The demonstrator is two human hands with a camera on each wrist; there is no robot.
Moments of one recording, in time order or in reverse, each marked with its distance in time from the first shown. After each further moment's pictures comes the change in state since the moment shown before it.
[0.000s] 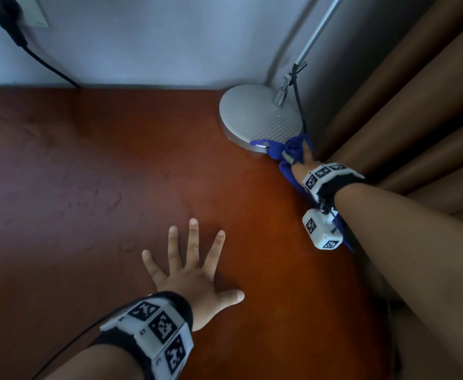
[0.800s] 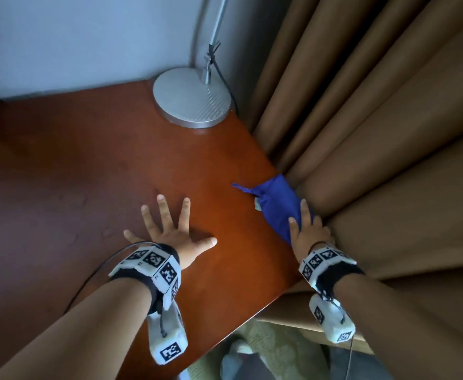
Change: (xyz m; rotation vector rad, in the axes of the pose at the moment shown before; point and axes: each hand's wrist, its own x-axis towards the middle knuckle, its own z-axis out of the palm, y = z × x) left_hand -0.007 -0.004 -0.005 0.003 0.090 0.049; right_hand -0.195 0.134 0.119 0.130 0.105 0.321
